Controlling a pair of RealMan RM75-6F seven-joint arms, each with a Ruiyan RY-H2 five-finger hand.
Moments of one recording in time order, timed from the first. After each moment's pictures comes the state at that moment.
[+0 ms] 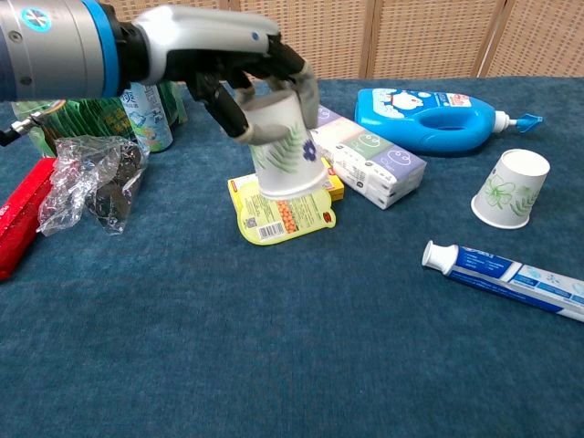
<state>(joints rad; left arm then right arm) -1.00 -1.32 -0.21 -1.81 1.08 0.72 0.13 0.09 -1.02 0.14 -1.80 -1.34 1.44 -0.02</state>
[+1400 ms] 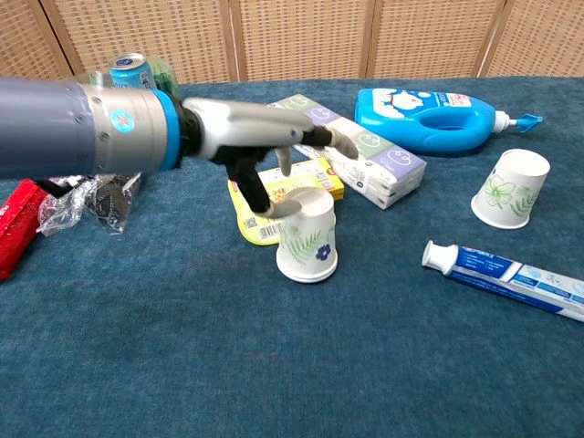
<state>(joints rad) -1.11 -1.46 -0.10 -1.71 0.93 0.75 0.37 0.08 -1.01 0.14 -1.77 -1.35 1.44 0.02</state>
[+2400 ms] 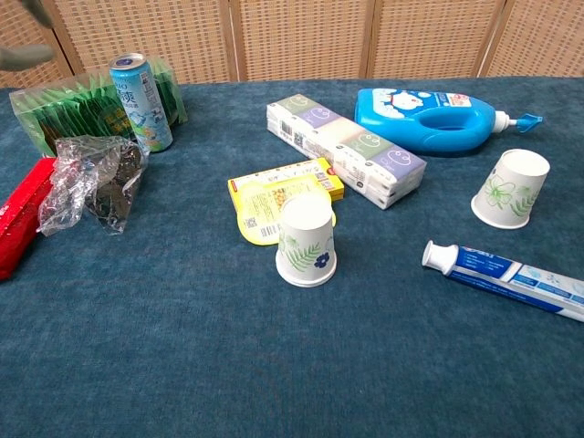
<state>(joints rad) -0.69 -0.92 -0.05 -2.03 1.22 1.12 0.14 0.39 -1.08 0.18 -1.74 -1.27 1.03 -0.05</state>
